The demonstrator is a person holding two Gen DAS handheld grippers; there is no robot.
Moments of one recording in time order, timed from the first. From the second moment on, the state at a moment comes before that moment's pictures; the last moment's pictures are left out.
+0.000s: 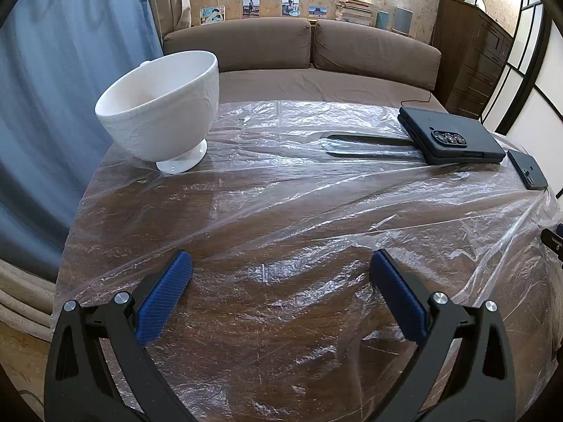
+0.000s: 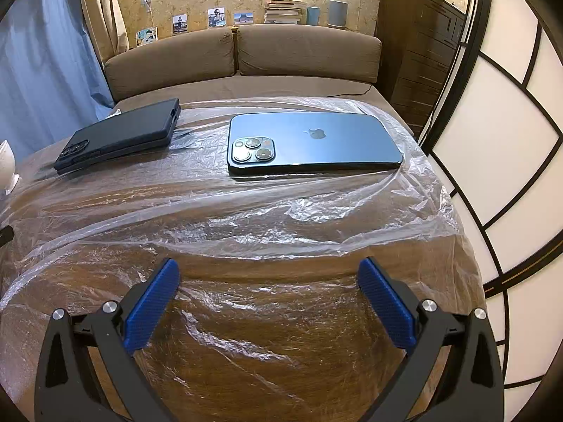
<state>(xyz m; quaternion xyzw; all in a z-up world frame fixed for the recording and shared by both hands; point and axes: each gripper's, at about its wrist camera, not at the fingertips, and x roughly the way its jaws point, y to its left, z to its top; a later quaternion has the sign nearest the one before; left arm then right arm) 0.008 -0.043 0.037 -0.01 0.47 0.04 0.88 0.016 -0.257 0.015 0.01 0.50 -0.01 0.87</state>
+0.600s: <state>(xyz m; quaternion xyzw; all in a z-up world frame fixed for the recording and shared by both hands) 0.008 -0.044 0.037 -0.01 0.47 0.04 0.88 0.016 -0.258 0.015 0.01 0.50 -0.01 0.87</state>
